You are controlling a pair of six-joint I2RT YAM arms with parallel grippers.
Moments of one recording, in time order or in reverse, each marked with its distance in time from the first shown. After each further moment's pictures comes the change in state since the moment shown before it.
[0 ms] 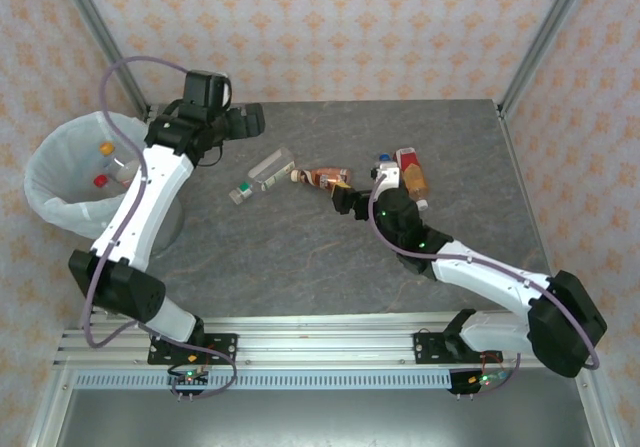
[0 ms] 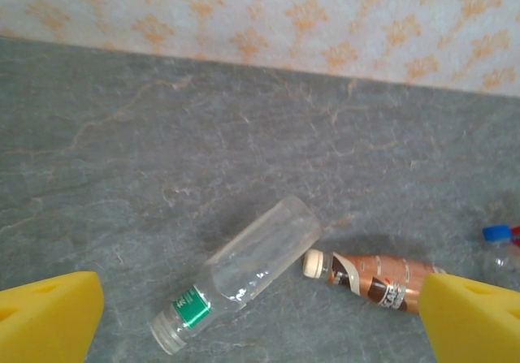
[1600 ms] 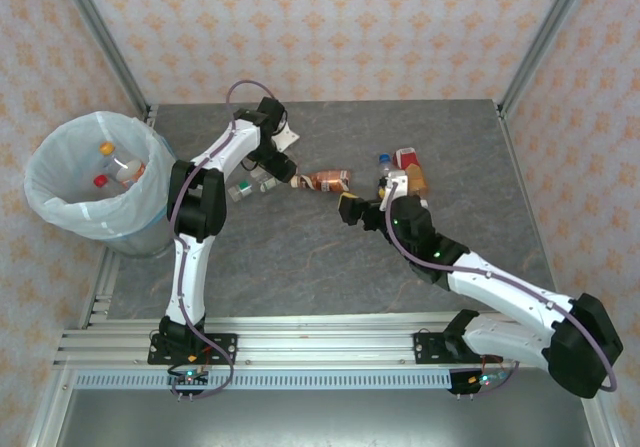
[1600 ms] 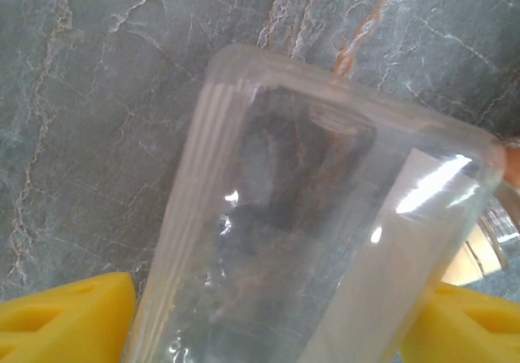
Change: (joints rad) left arm -0.019 0.752 0.309 -0.175 0.155 0.651; right arm 0.000 -0.126 -0.031 -0.134 -0.114 0.029
